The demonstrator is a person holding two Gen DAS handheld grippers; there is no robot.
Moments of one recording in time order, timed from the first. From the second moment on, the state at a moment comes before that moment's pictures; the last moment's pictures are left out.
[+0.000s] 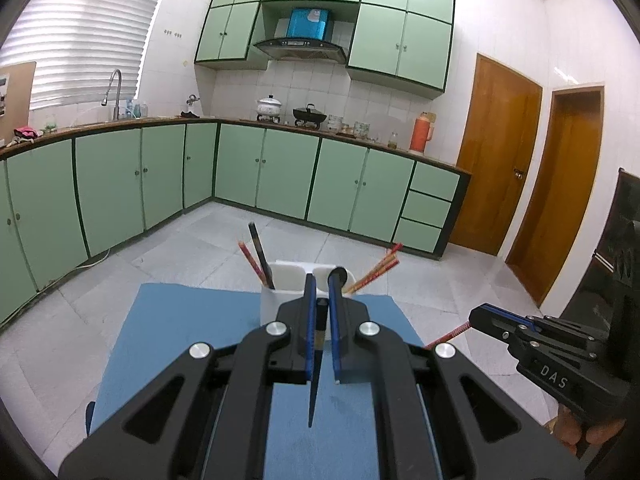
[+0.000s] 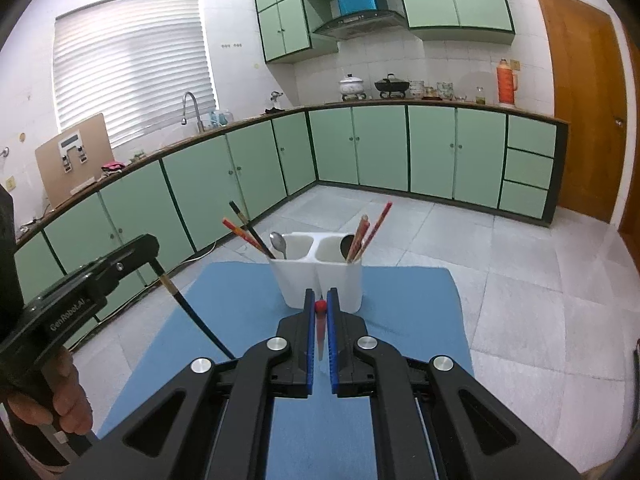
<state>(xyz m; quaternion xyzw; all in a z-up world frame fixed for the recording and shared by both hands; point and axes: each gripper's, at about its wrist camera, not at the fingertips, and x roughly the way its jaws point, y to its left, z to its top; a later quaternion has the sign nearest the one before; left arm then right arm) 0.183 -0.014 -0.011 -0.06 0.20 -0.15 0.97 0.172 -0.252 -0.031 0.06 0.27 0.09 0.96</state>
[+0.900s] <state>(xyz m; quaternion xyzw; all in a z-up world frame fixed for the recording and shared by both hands) 0.283 -0.033 0.086 -0.07 0.07 -0.13 0.99 0.256 -0.251 0.048 0.03 0.20 0.09 0.97</state>
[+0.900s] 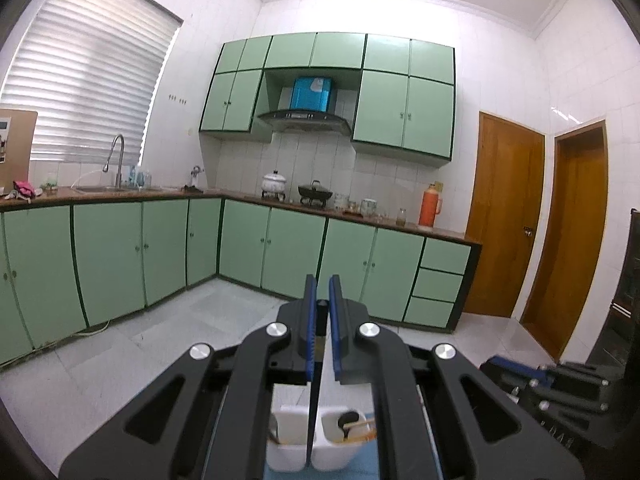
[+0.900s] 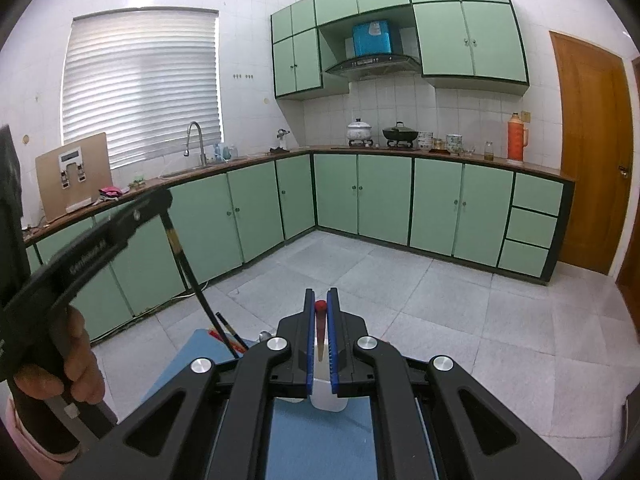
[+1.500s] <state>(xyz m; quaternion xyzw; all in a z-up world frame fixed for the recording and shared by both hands) 0.365 -0.052 0.011 -0.05 0.12 -0.11 0.99 0.329 -0.240 -0.014 0.01 0.29 0.08 0.95</state>
